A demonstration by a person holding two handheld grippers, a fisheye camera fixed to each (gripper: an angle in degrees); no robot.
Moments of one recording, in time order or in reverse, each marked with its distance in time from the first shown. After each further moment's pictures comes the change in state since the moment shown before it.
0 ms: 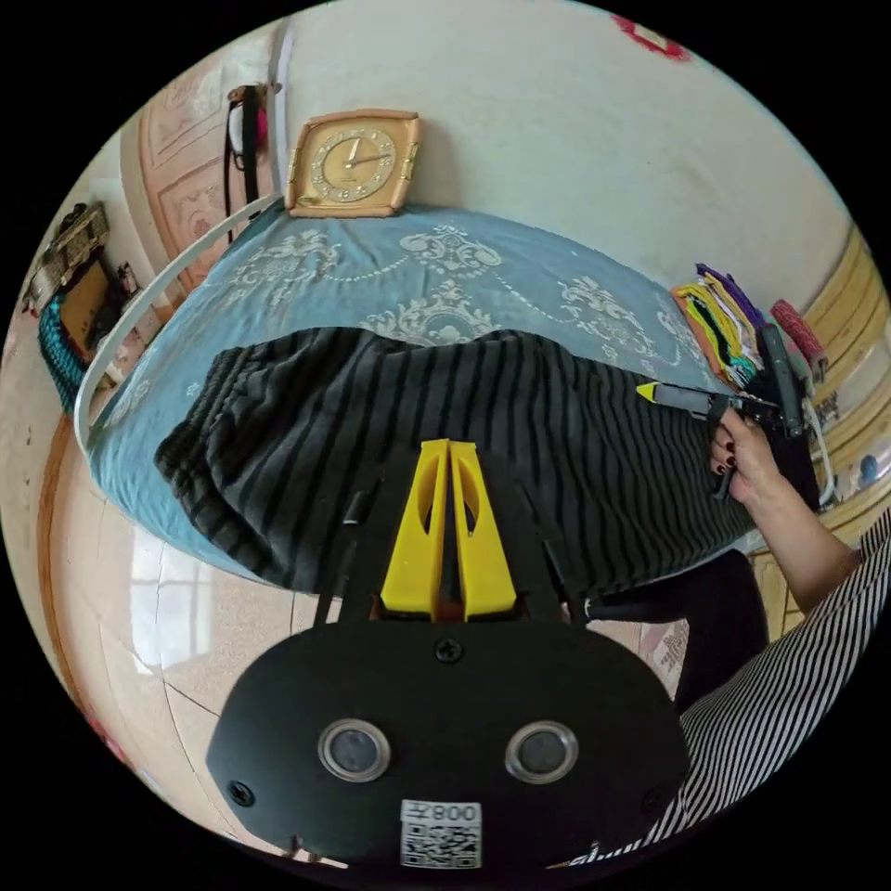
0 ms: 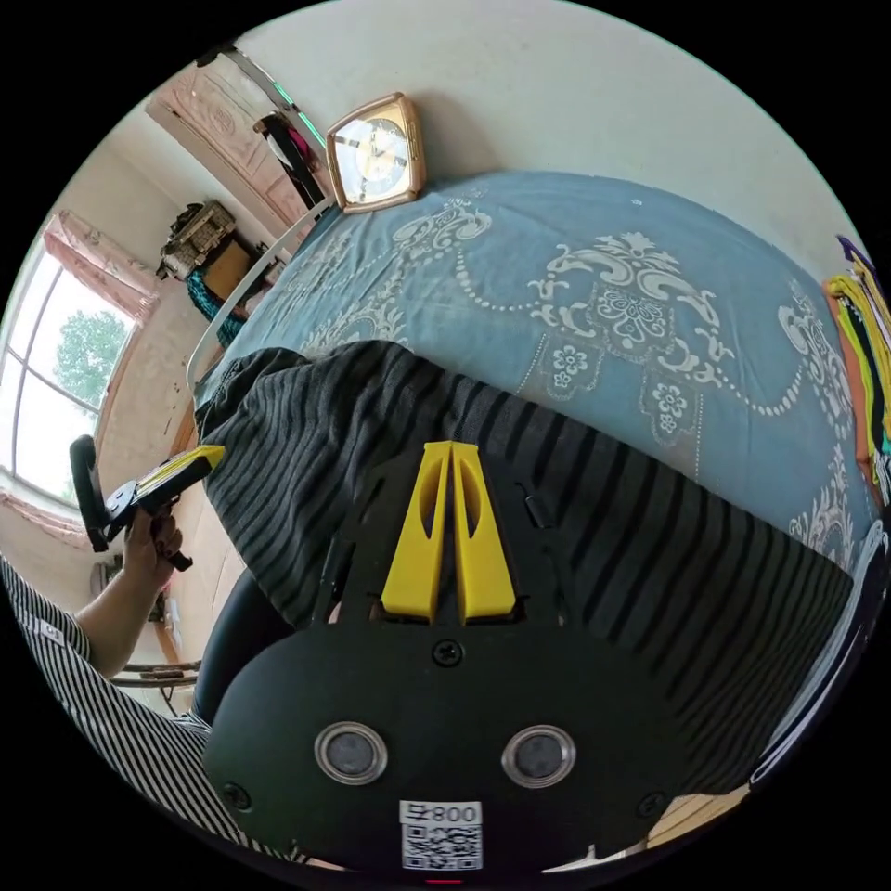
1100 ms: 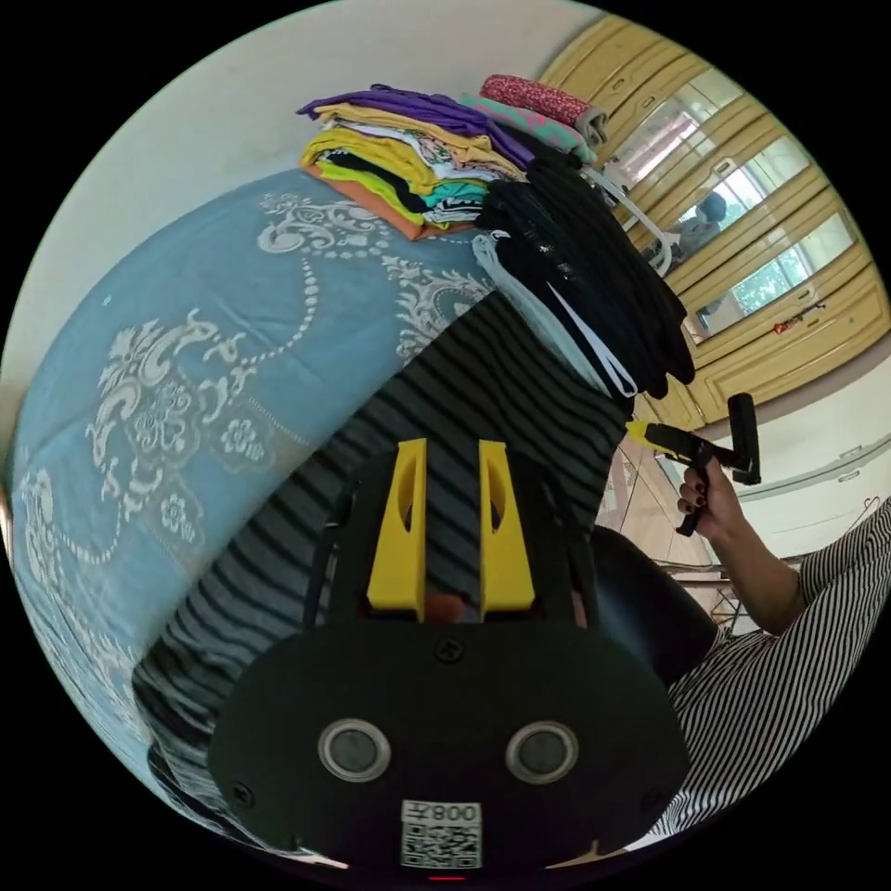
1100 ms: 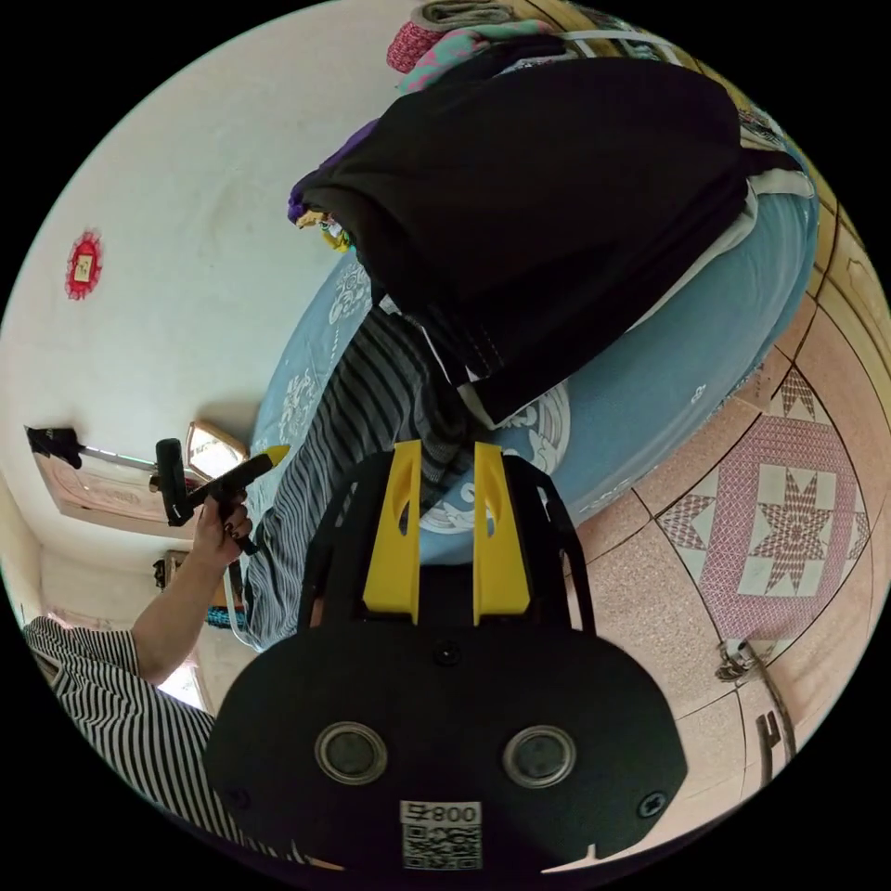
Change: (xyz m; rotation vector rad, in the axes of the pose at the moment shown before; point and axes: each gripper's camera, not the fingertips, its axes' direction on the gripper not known) left arm 0.504 -0.173 0.283 -0.332 0.465 0.794; right arm 0.239 0.369 -0.218 0.432 -0.043 0.963
